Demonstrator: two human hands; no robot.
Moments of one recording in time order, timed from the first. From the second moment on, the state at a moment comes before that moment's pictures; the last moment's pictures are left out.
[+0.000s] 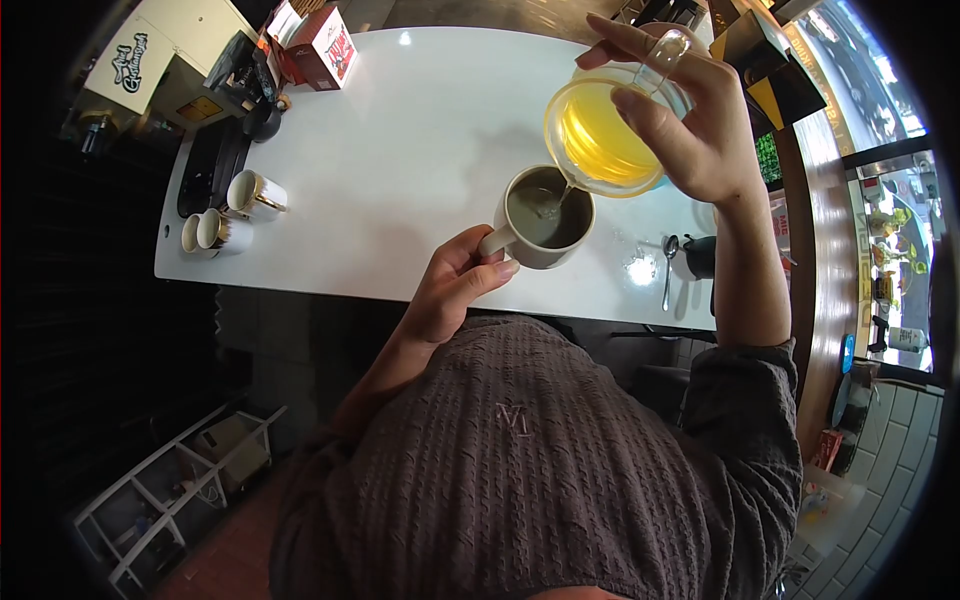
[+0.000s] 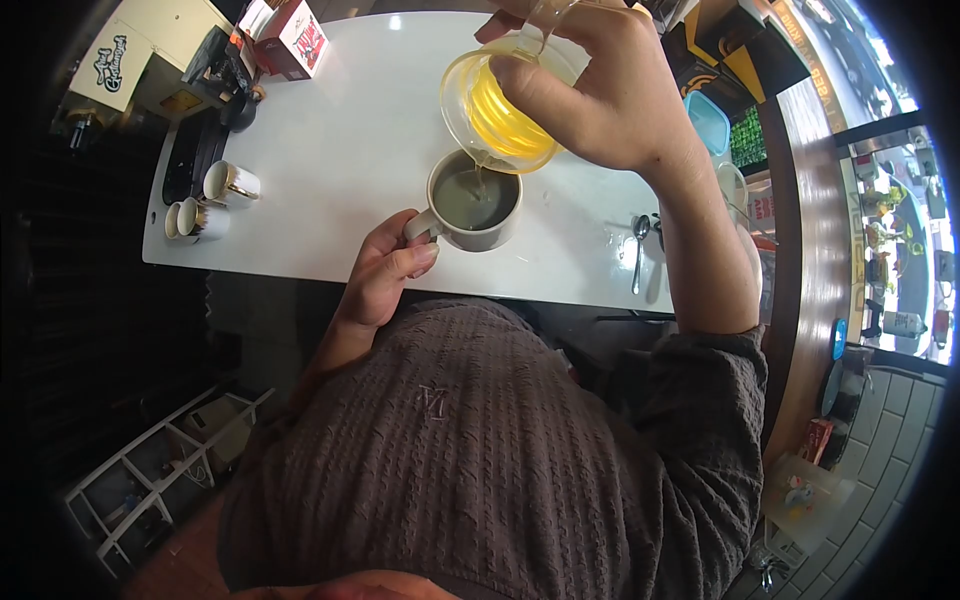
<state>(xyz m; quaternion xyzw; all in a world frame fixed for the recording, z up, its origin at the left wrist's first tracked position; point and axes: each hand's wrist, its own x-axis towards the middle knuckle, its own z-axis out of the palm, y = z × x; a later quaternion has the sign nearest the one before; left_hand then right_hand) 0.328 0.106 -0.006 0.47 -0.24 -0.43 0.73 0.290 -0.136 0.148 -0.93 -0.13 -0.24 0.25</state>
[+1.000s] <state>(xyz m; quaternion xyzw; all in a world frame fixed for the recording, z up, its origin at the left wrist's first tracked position) 0.320 0.111 -0.009 0.46 -0.27 -0.44 0.72 0.281 -0.128 0.157 -0.93 -0.14 -0.27 0.22</state>
